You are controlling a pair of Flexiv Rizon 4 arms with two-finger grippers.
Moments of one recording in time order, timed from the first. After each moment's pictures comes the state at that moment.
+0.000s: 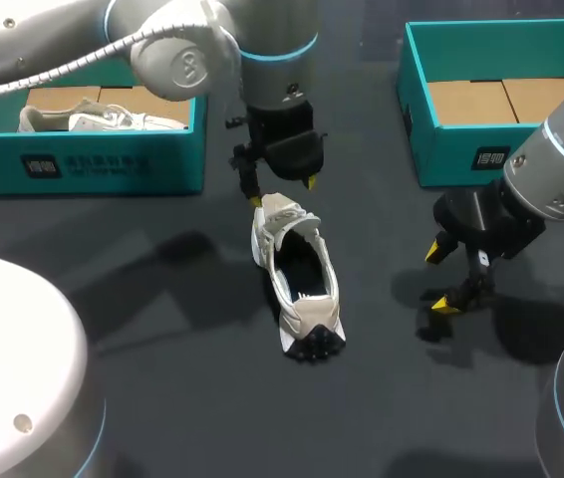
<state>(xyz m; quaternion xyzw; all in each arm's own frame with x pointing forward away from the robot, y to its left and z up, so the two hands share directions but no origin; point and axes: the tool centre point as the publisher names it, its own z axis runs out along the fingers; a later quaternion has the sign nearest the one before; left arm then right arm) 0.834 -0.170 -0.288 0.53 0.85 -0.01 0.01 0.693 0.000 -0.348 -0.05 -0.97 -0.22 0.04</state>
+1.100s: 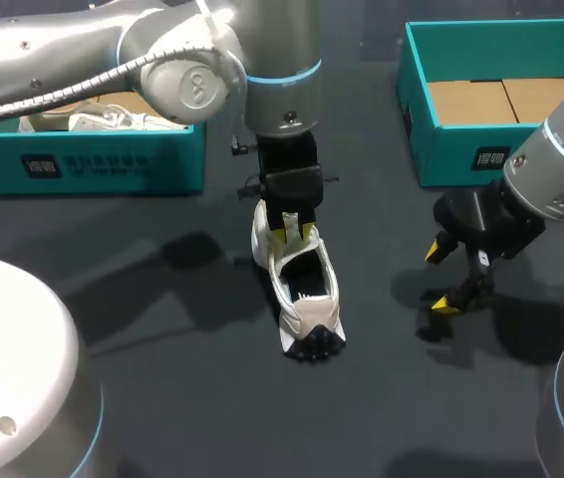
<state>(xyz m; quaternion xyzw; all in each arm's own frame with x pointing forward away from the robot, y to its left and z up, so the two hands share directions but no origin) 0.775 -0.187 -0.326 0.63 0.78 -0.08 -0.05 0.693 0.000 -0.348 -0.05 -0.97 -0.22 0.04</state>
